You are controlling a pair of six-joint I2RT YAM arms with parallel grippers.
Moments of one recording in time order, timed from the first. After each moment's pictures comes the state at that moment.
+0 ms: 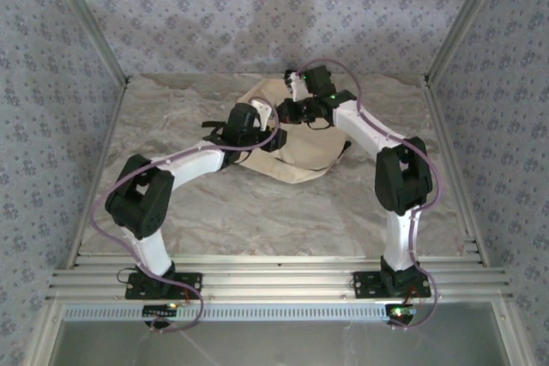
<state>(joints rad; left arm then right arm) -0.60 1.79 1.17 0.07 0.19 -0.28 0.44 1.98 1.68 -0.48 -0.52 0.34</state>
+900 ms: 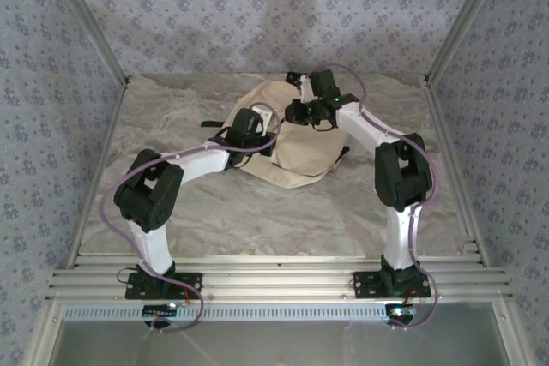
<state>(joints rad) -0.61 1.84 1.14 0.05 0.10 -0.29 0.38 2.03 1.63 -0.41 -0.42 0.40</state>
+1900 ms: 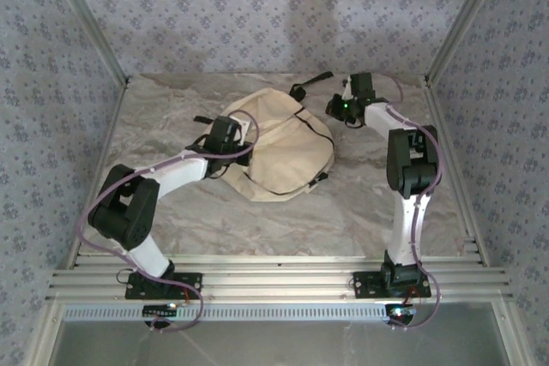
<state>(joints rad) -0.50 1.66 0.97 -0.08 0.06 -0.23 0.15 2.08 1.53 -0.26 -0.33 0.48</state>
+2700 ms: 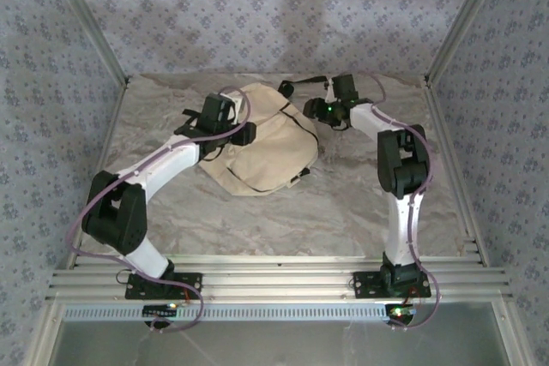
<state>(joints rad) -0.48 1.61 1.19 -0.30 0.02 -0.26 0.24 2.15 1.60 -0.30 -0.32 0.45</state>
